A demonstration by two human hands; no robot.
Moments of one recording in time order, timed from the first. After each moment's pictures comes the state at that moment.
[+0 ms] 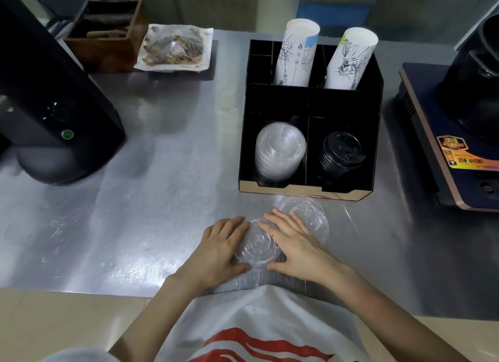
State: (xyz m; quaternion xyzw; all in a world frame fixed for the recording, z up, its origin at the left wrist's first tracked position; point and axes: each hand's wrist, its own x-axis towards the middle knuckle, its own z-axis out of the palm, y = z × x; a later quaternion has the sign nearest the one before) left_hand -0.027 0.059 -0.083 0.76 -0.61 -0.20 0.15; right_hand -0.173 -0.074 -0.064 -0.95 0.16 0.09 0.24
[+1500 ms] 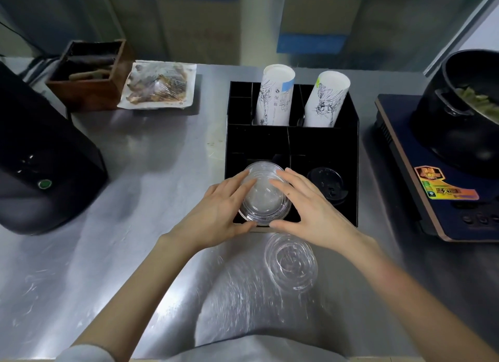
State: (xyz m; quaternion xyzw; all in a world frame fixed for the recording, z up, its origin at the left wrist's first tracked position) left_hand 0.027 -0.049 0.008 0.70 -0.68 -0.13 0.18; right_hand -0.140 -0.166 0.016 -0.94 0.21 -0.05 0.26
